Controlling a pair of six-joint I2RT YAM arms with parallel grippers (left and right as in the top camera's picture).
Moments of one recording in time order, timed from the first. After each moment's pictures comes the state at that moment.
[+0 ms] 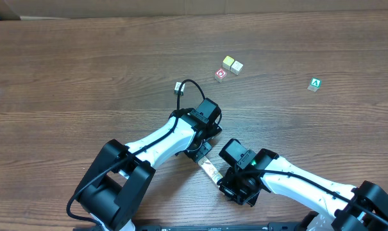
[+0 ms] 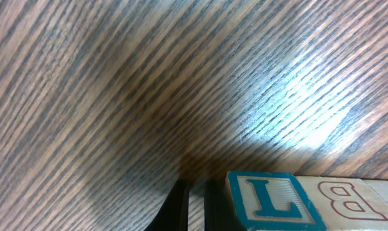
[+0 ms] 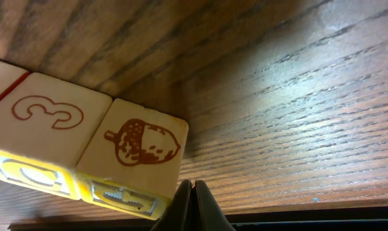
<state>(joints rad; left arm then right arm) -0.67 1.83 1.08 -0.75 -0.01 0.16 0.82 1.48 0.67 -0.70 -0.42 1.36</state>
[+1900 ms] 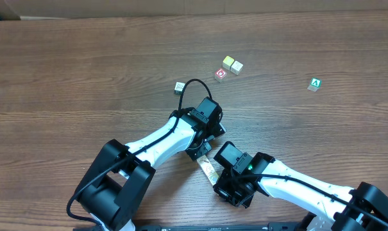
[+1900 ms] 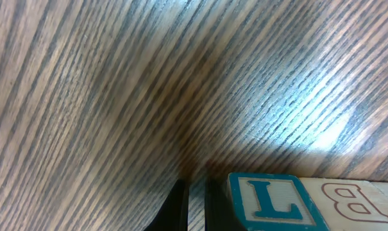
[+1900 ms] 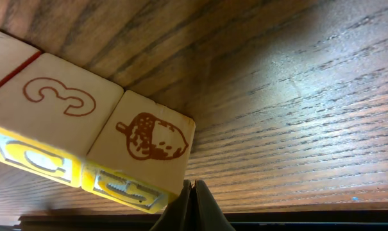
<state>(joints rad) -0.67 1.83 1.08 -0.71 -0.04 0.33 0.87 1.48 0.67 -0.64 -0.42 1.42</state>
